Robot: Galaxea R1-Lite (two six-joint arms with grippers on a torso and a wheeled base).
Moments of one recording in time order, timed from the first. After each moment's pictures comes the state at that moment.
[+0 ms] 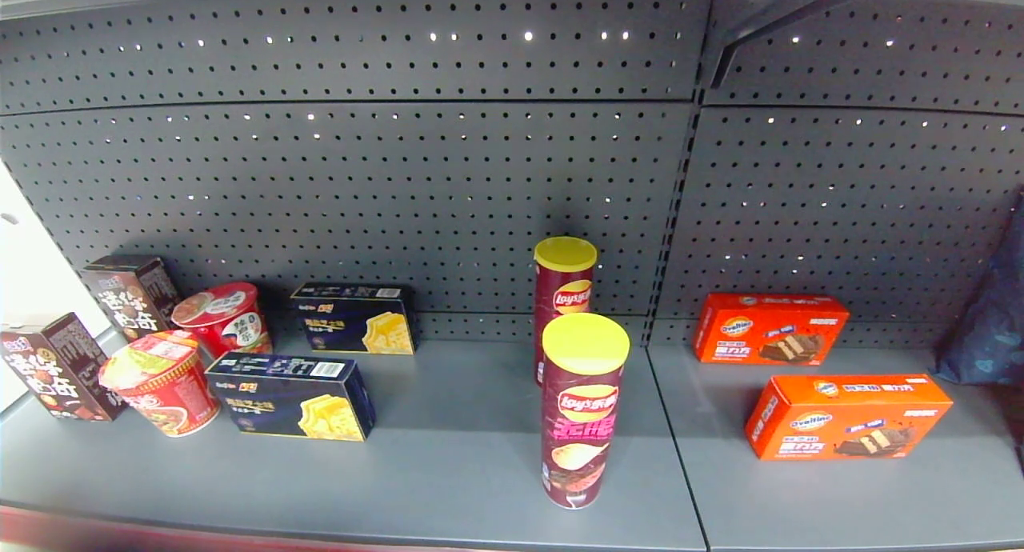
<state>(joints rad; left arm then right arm) -0.22 0.10 0.00 0.00 -0.18 0.13 0.31 0.00 -0.01 -0.04 -0.23 0.21</state>
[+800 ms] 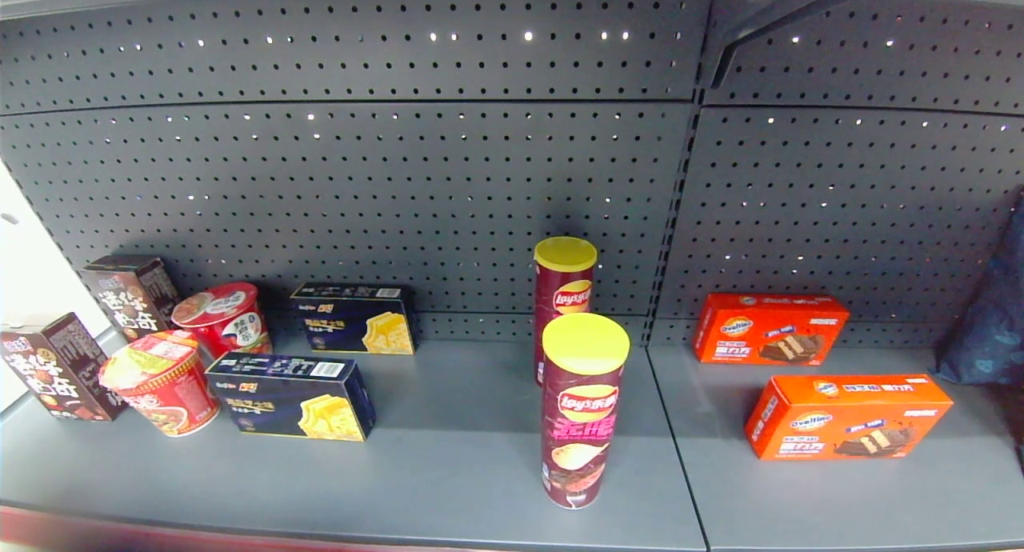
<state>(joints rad) -0.22 0.10 0.00 0.00 -0.19 0.14 0.31 0.00 -0.01 -0.04 -0.22 0.10</state>
